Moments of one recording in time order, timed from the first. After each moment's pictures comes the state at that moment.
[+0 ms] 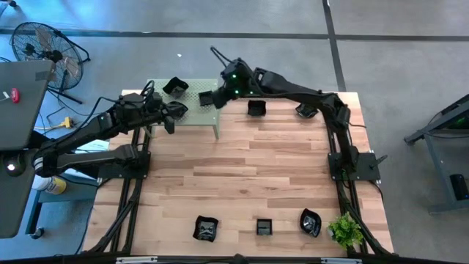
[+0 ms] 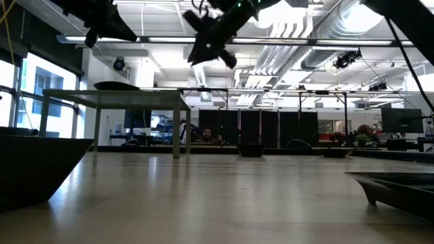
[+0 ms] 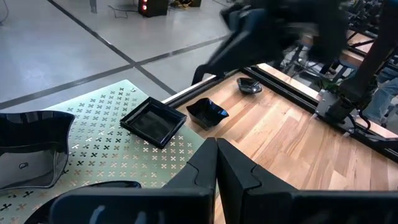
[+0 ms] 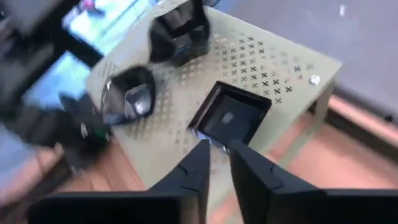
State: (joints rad) left arm 0.44 0.62 0.77 -0.43 -0.14 -0.29; right arm -0.39 2.07 2.06 -0.62 -0.05 0.49
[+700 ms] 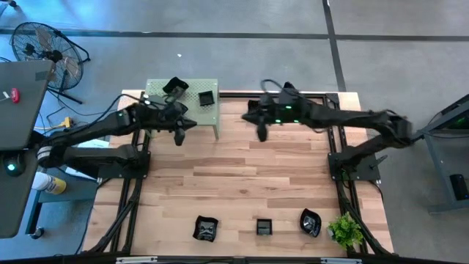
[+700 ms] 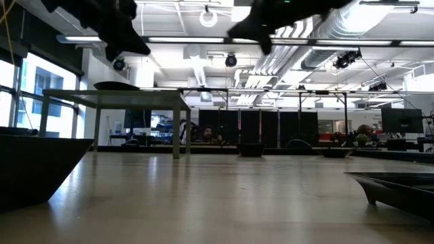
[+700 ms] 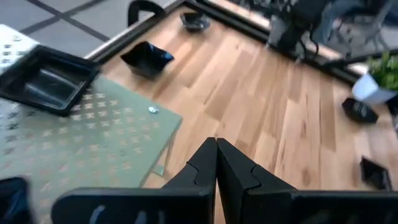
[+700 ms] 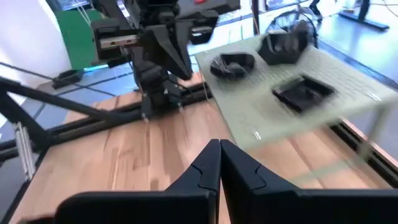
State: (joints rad) left arm 0.39 0.81 0.77 -0.42 0.12 -0.21; right arm -0.30 1.39 1.06 0.05 -0.18 0.20
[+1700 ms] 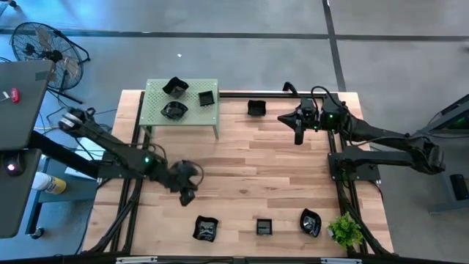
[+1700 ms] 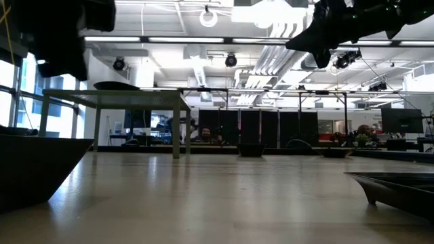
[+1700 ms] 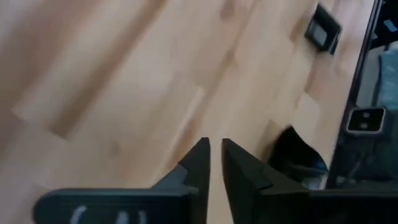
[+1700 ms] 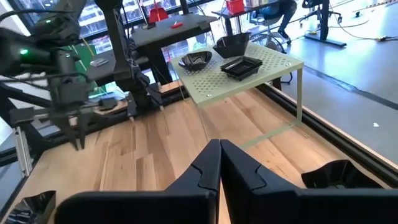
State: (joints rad) left arm -0.49 1.19 0.77 -0.47 -0.19 -1.03; right arm -0.47 0.83 0.56 0.09 -0.25 0.22
